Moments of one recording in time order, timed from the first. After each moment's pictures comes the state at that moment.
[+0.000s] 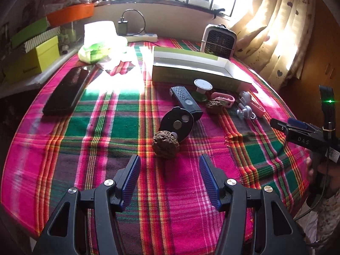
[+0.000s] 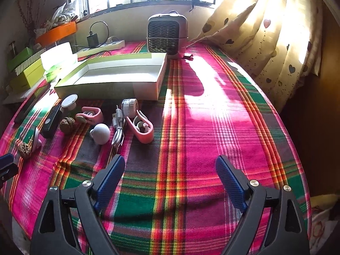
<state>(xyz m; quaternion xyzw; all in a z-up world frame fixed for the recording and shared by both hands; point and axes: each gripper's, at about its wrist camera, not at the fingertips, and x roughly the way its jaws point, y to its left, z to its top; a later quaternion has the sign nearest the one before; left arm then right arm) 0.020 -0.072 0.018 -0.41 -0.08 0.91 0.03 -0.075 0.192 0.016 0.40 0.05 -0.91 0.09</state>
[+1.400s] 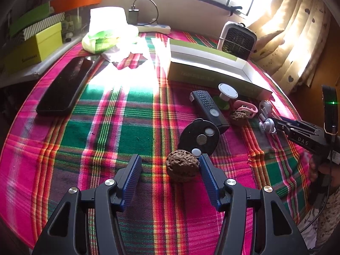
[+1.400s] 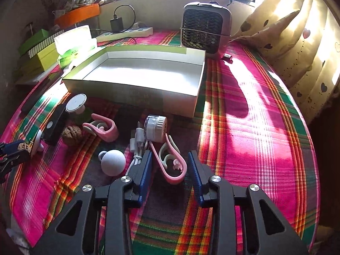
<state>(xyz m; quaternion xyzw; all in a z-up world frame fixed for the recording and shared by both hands) -0.018 -0.092 0.003 -0.43 -0.10 0.90 0.01 -0.120 0.153 0.006 0.43 0.09 -0.88 0.18</state>
